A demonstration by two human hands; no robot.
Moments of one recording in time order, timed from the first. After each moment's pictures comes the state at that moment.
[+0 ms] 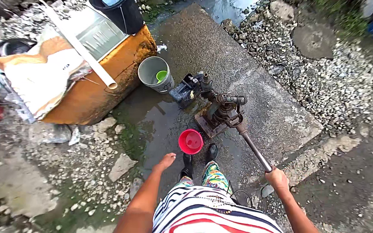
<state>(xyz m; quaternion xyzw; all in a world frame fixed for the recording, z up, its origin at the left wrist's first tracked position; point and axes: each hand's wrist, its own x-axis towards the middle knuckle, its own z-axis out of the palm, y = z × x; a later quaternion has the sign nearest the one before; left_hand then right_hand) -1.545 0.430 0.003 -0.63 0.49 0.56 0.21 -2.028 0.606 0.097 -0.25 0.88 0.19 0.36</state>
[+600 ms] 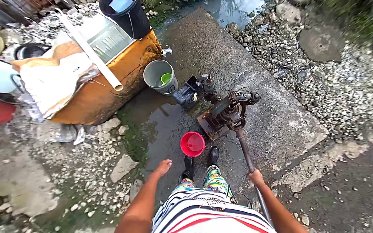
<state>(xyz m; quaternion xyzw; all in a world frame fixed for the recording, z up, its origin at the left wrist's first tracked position) -1.523 0.448 0.015 -0.65 0.47 0.55 0.22 -2.003 0.616 -0.020 -0.19 0.83 0.07 0.52</state>
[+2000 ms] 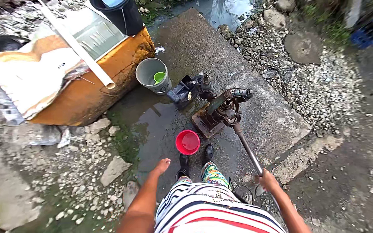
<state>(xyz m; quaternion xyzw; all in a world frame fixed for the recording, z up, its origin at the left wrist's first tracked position) -1.517 0.454 -0.005 -0.64 0.47 0.56 0.23 -2.003 0.628 0.102 -0.25 0.84 0.15 0.46</state>
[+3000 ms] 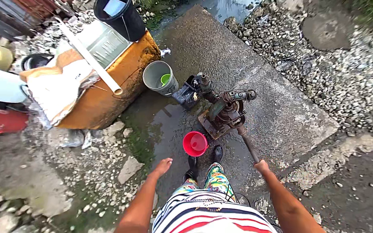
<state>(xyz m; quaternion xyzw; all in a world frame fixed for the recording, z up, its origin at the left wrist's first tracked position) -1.526 0.437 0.023 -0.65 0.50 0.53 0.21 -2.035 0.587 -0.047 -0.19 0.83 0.10 0.51</state>
